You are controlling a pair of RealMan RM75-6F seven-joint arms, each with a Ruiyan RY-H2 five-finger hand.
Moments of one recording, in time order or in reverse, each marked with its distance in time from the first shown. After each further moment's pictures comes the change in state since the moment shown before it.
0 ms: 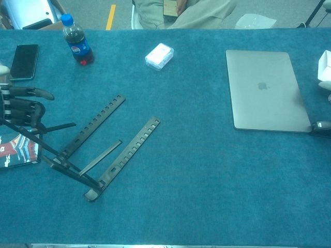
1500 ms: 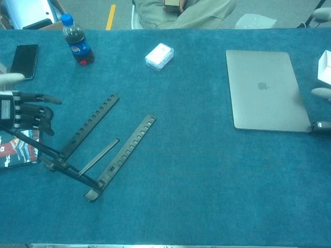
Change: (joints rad) left arm -0.015 -0.067 0.025 0.034 -0.090 -0.064 -0.022; right arm 0.017 -0.004 -0.023 0.018 -0.052 -0.048 0.096
